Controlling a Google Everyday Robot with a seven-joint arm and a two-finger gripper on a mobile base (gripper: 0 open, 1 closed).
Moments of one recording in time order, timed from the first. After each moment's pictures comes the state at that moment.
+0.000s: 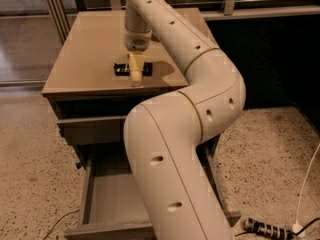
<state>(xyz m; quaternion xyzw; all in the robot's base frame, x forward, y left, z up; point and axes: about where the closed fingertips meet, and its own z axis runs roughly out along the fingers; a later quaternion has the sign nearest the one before) 0.763 0.073 0.803 -0.76 0.64 0.05 0.10</state>
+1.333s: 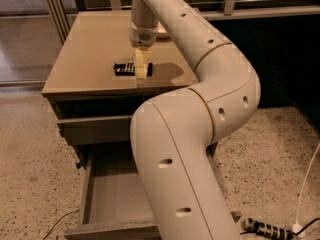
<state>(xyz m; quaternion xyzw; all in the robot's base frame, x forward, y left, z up) 0.746 0.059 0.826 -0.76 0.63 0.06 0.11</state>
